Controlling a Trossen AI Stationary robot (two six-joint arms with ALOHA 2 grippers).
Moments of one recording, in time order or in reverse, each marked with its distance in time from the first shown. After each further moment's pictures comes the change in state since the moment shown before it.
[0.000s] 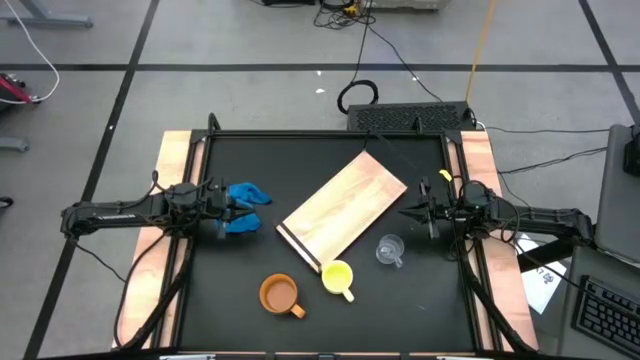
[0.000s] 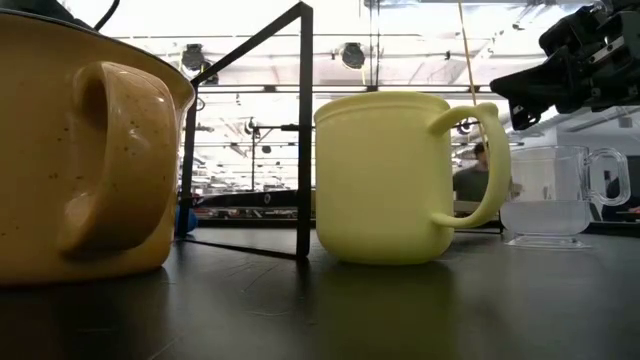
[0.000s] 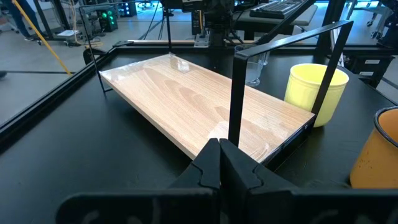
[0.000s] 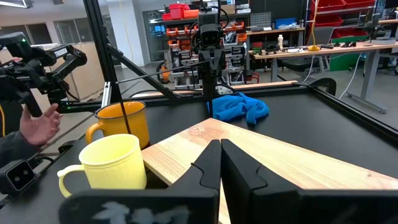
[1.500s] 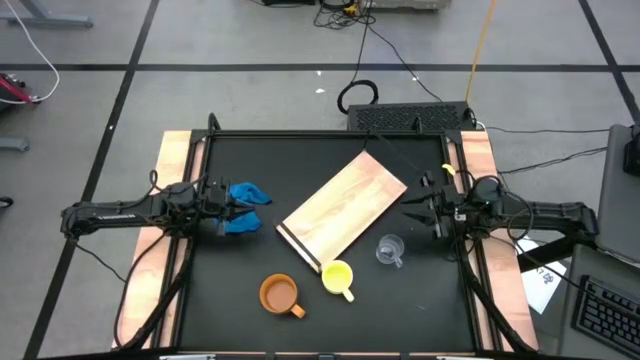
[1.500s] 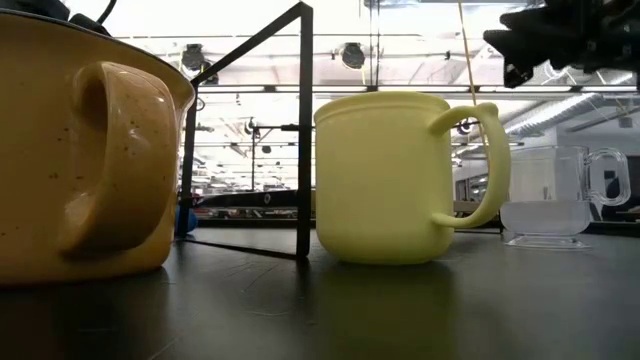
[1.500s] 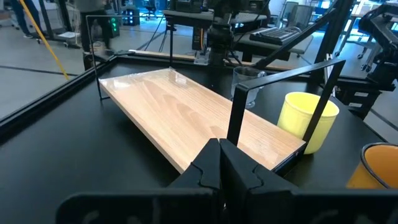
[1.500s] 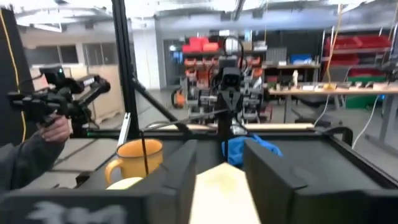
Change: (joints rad) left arm 0.000 0.000 0.000 0.067 0.000 -0.104; right arm 0.036 0.113 0.138 0.091 -0.029 -0.033
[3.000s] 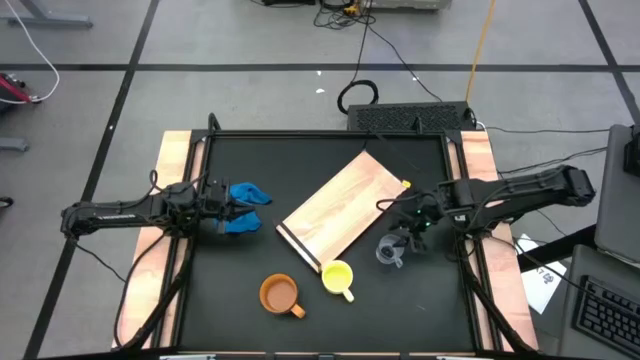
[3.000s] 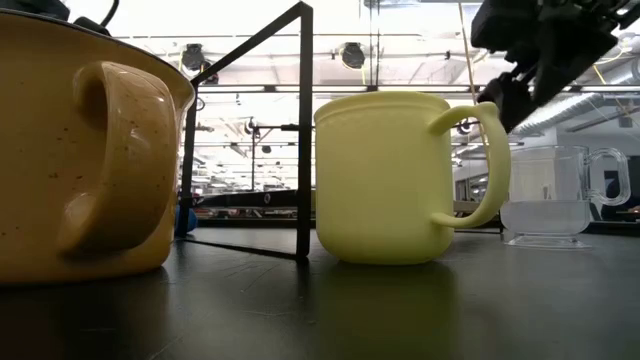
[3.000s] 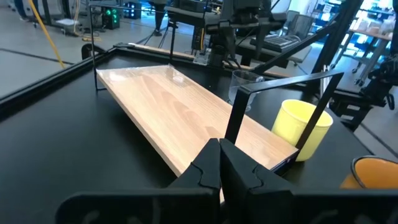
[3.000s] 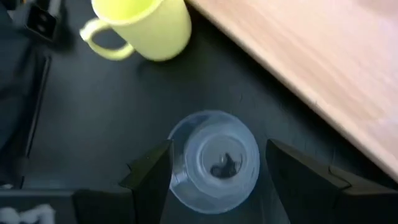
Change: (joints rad) left arm 0.000 0.000 0.000 0.000 0.001 -0.096; right arm 0.190 0.754 0.565 -0.882 0.006 0.084
